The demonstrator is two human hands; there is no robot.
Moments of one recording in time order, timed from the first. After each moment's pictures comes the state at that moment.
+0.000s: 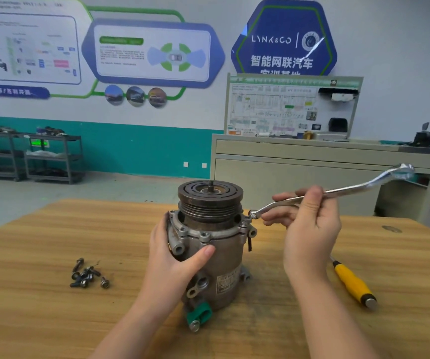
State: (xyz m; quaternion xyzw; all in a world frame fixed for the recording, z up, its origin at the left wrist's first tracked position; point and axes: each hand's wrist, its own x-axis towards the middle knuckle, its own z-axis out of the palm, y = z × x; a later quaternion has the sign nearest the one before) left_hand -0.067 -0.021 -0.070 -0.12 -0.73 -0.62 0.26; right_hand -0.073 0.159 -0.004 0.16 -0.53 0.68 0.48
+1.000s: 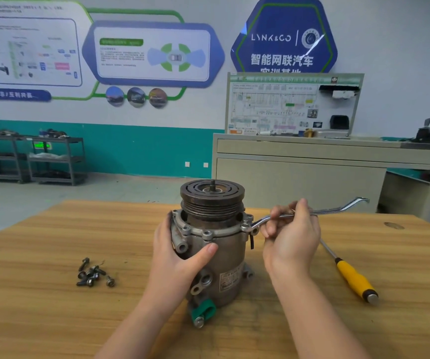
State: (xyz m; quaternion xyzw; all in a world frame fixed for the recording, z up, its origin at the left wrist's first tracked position) left_hand -0.070 -0.020 -0.070 -0.12 -0.74 -0.60 0.27; right_hand -0.078 0.142 -0.010 0.05 -0.34 0.88 0.33
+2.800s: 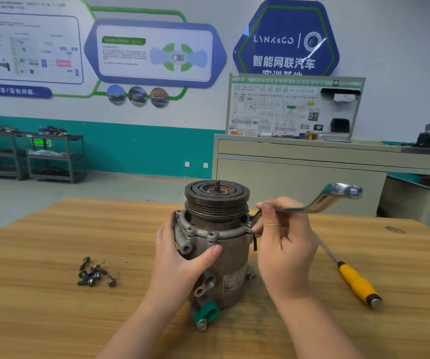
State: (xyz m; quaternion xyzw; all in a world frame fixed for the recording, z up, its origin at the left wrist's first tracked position) left_hand -0.069 -0.023 -0.070 -0.11 -0.74 -0.61 0.26; right_hand -0.073 0.136 -0.028 0.28 -0.58 0.45 0.62
